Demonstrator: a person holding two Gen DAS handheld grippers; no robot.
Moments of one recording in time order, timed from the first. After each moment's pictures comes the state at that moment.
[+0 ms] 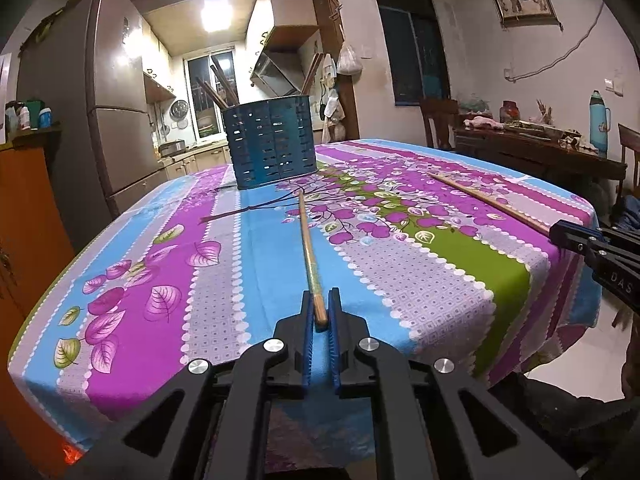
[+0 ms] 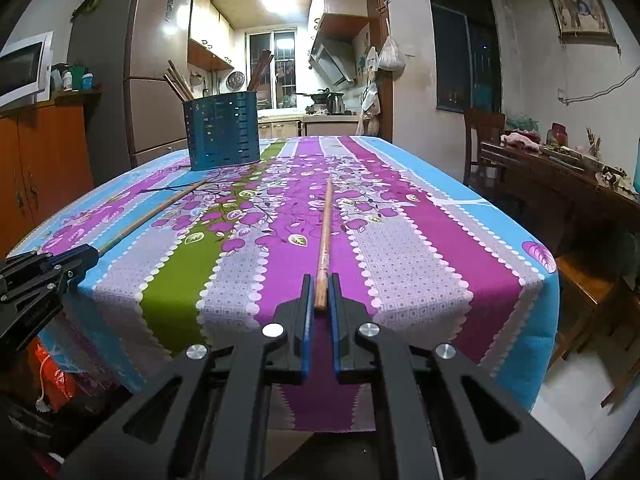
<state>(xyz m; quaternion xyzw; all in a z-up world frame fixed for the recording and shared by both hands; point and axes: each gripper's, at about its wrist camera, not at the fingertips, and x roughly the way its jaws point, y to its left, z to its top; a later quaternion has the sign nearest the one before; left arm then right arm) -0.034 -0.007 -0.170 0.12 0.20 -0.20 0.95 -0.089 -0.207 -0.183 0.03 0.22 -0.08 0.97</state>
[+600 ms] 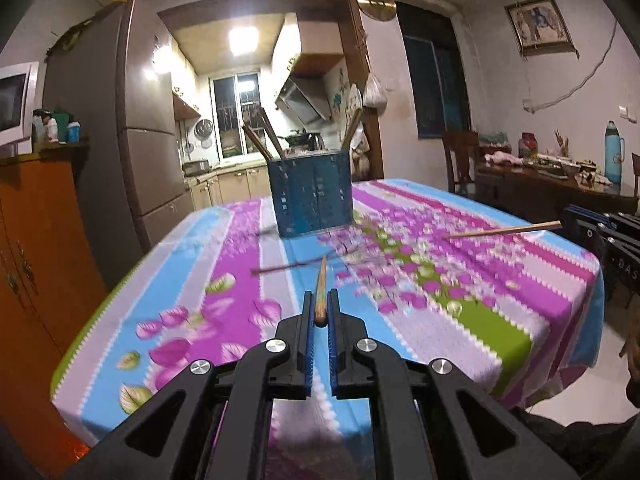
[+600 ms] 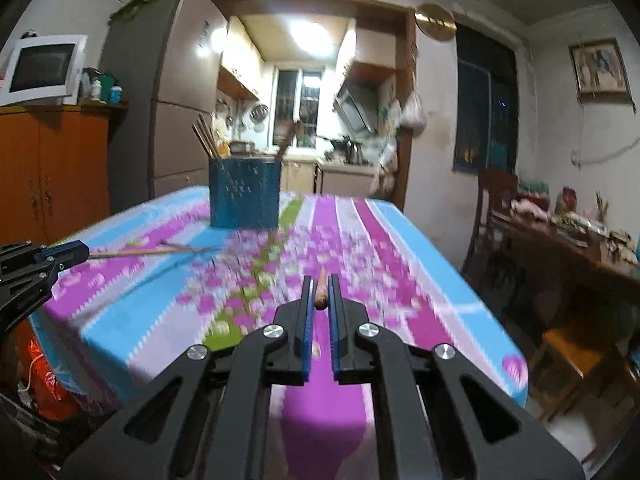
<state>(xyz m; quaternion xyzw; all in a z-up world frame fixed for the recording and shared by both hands) -0.039 0.027 -0.103 0.09 0.15 -0.17 0.97 -0.079 -0.193 -0.107 -0.04 0.14 -0.05 0.99</state>
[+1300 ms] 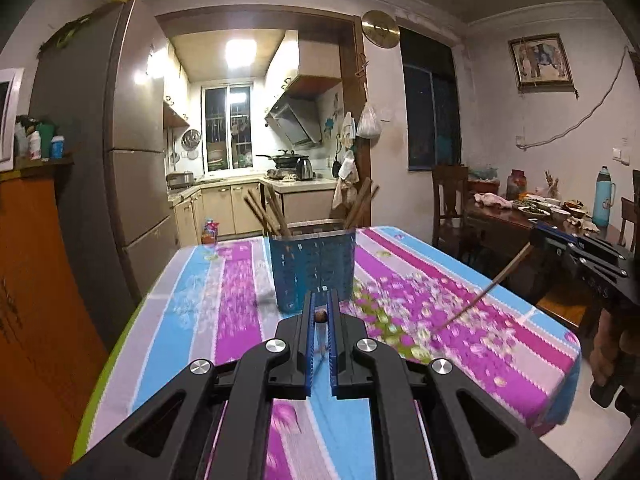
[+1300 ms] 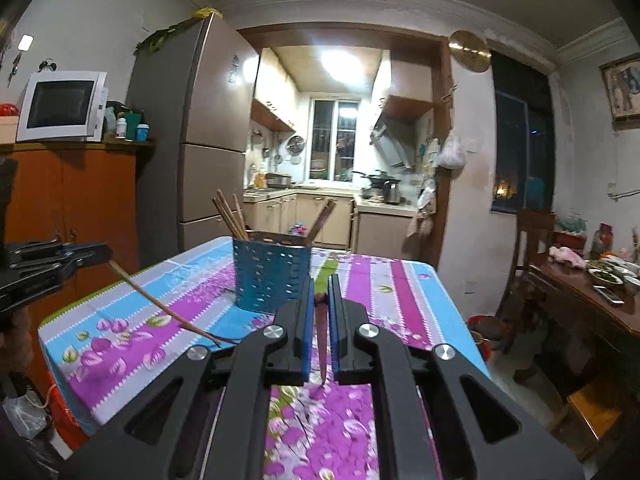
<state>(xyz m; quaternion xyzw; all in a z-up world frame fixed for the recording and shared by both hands) 0.025 0.040 0.003 0.06 0.13 -0.21 0.97 -0.014 -0.201 -0.011 -0.04 0.09 0.03 0.99</state>
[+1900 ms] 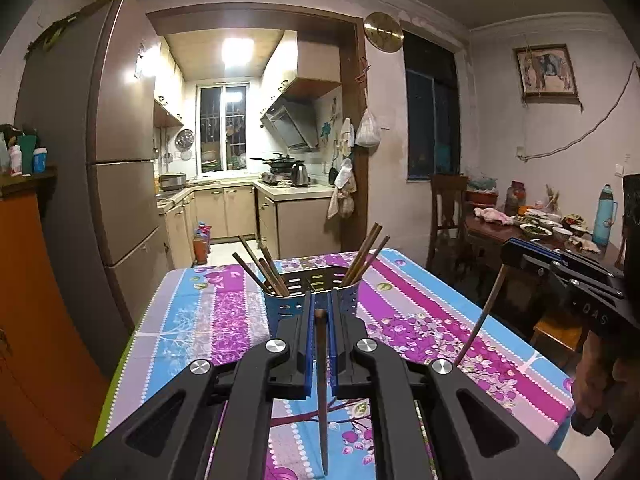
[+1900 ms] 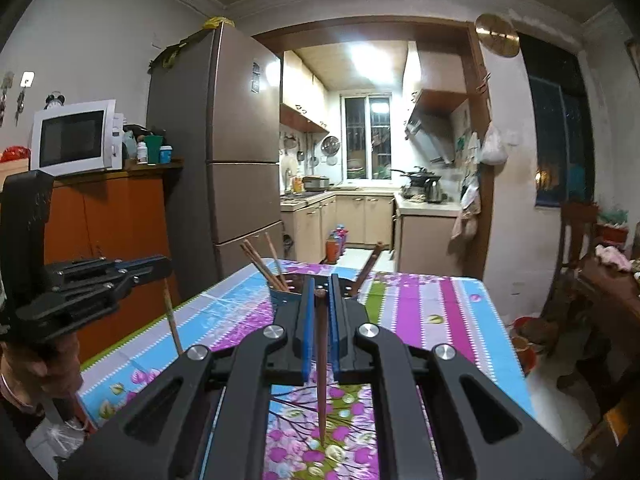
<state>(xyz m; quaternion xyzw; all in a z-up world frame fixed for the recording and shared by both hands) 0.090 0.017 0.061 0.04 0.14 -0.21 0.97 0.052 -0.186 0.044 0.00 0.11 0.10 0.99</state>
